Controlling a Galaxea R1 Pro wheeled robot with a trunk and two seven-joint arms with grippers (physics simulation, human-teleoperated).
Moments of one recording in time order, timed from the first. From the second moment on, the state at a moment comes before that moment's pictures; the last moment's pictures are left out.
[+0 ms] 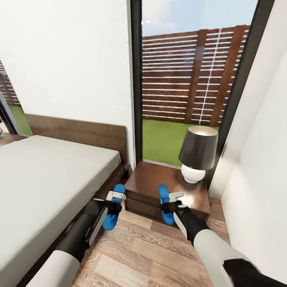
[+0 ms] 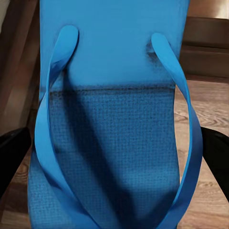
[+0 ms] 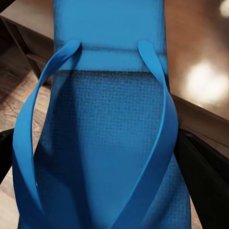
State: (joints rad) left arm -0.59 -0.05 -0.21 -1.09 -0.01 0.85 0.01; right arm -0.81 0.14 0.02 -0.39 0.13 0.23 -0.01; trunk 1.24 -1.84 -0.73
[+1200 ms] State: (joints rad) left arm -0.60 -0.07 -0.20 -0.45 0.00 0.39 0.07; right arm -0.75 0.05 -0.02 -0.15 0.13 0.11 -0.01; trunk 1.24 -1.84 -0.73
